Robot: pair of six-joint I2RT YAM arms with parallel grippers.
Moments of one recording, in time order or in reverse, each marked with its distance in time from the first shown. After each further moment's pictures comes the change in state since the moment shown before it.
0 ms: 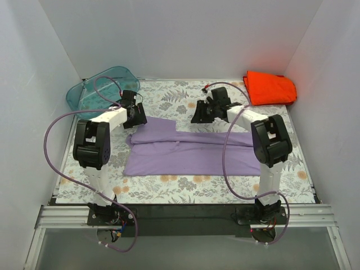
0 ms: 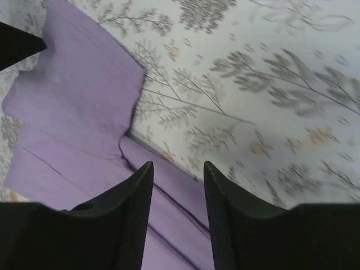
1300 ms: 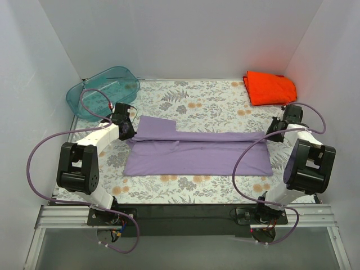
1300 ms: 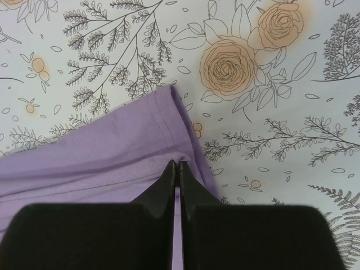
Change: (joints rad) left arm -0.003 -0.331 -0.317 -0.017 -0.099 -0.084; right arm -0.639 -0.372 -0.389 -0.169 0.295 -0.191
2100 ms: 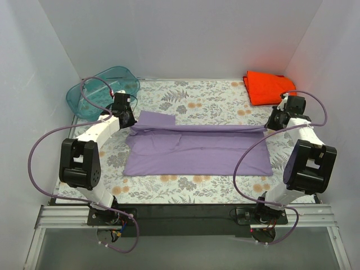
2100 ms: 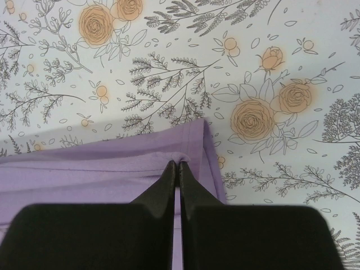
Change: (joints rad) left arm 0.000 0.058 0.154 0.033 -0.018 0.082; right arm 0.021 0.013 0.124 -0.013 -0.084 -0.083
